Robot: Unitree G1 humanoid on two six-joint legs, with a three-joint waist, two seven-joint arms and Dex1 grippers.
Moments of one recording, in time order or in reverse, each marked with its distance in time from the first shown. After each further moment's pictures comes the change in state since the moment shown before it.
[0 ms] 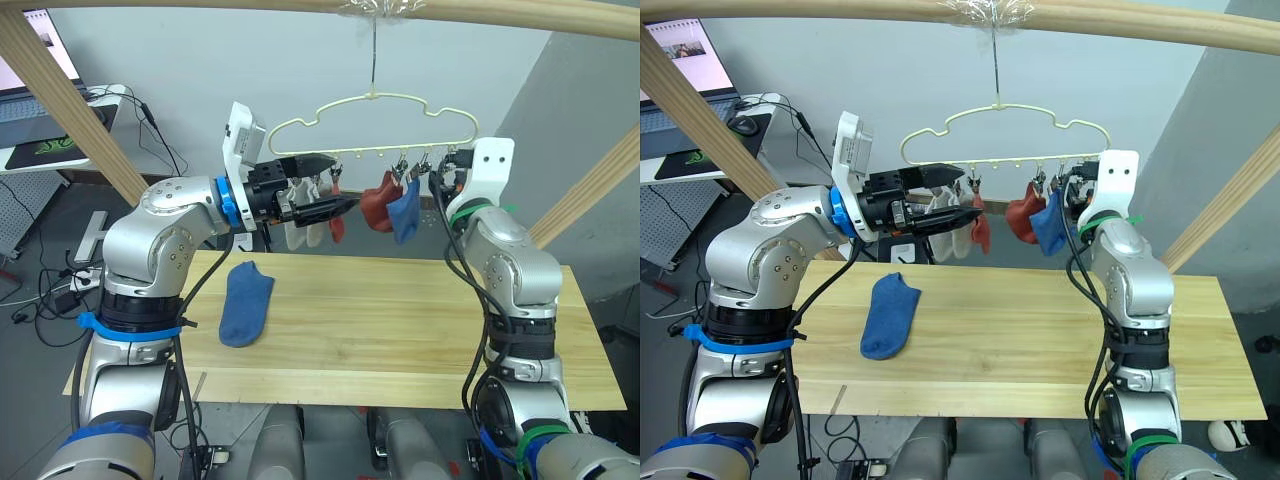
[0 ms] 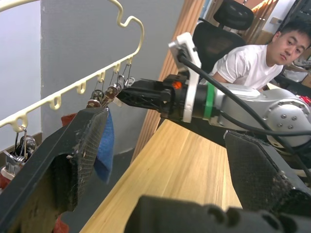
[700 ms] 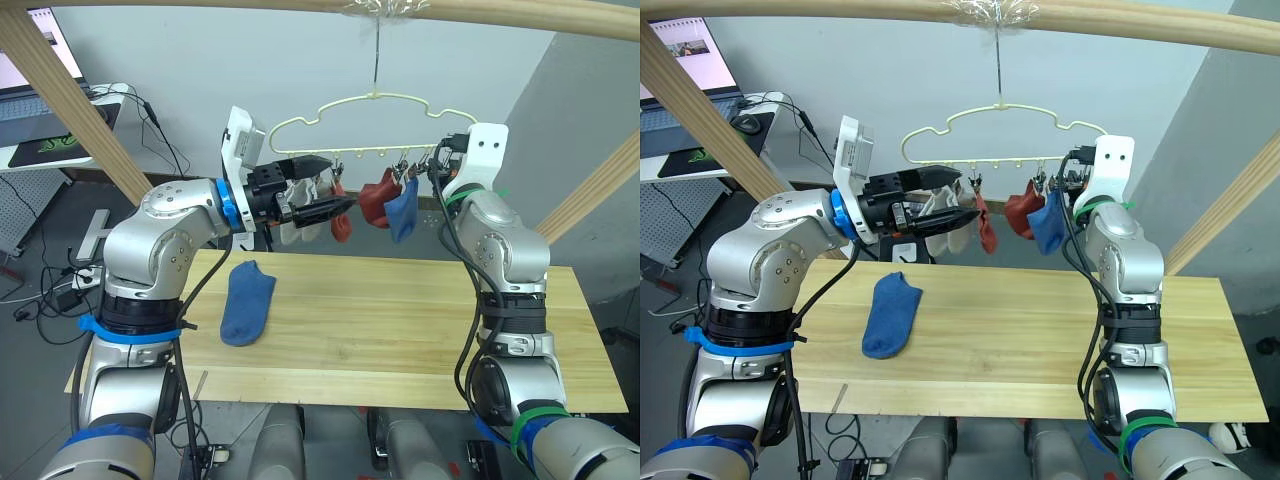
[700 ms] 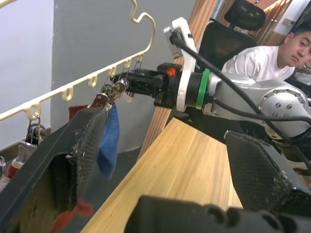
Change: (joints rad) left arm 0.016 0.000 0.000 -0.001 0.009 -0.007 0.027; right arm -0.104 0.013 -0.027 0.143 0.002 -0.056 -0.026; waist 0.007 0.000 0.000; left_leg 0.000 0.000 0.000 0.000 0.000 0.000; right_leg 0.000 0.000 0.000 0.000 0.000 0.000
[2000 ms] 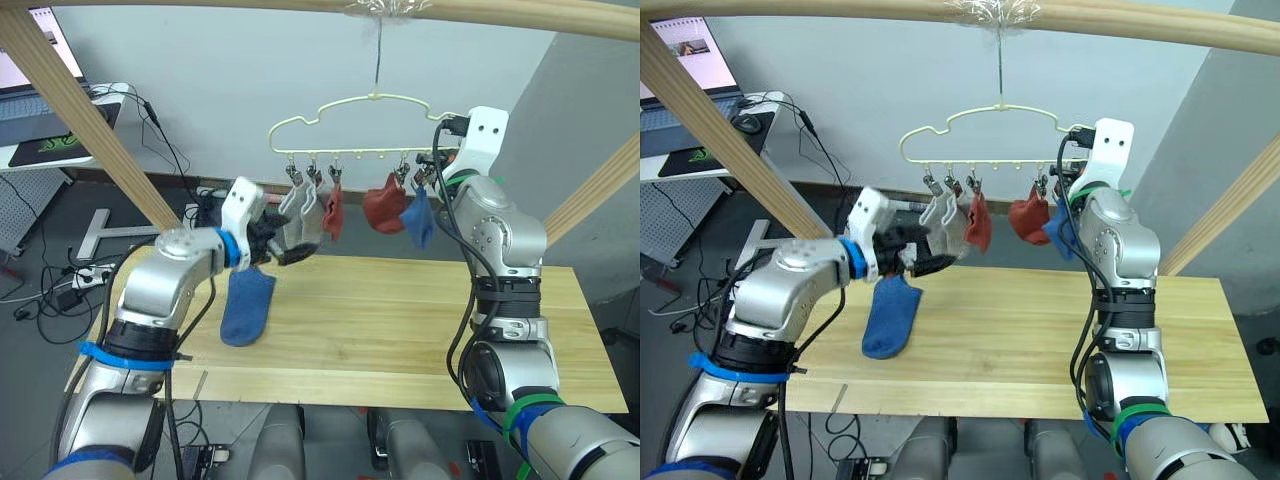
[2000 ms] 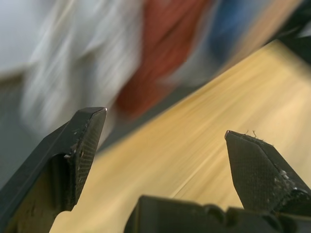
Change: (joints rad) left arm 0.212 0.074 -0.124 0.186 0.299 -0.070 0.191; right arm -0.072 0.028 -0.037 0.064 0.037 0.000 -0.038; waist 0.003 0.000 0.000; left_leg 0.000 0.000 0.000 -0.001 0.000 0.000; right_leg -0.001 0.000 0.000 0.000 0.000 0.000
